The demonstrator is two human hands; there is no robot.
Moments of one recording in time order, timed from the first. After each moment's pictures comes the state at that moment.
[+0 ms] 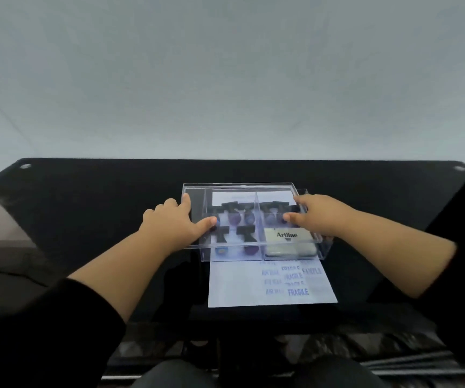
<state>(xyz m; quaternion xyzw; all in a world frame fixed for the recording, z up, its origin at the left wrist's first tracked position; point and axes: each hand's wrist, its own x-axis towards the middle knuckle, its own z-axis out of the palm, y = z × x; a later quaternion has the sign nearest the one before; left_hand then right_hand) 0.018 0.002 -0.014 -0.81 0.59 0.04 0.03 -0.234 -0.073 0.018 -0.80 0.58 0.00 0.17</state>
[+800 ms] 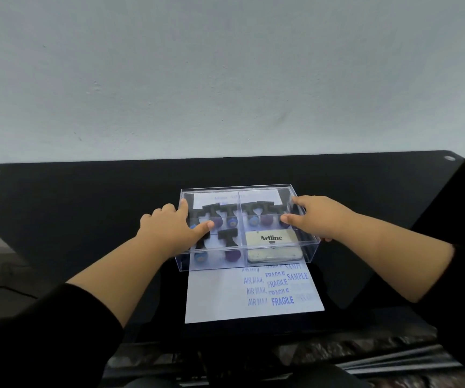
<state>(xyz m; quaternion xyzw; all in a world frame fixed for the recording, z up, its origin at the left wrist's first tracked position) -0.007 -0.034 -0.032 -0.80 0.60 0.03 0.06 -0.263 -0.103 -0.003 -0.79 0.59 0.00 0.17</state>
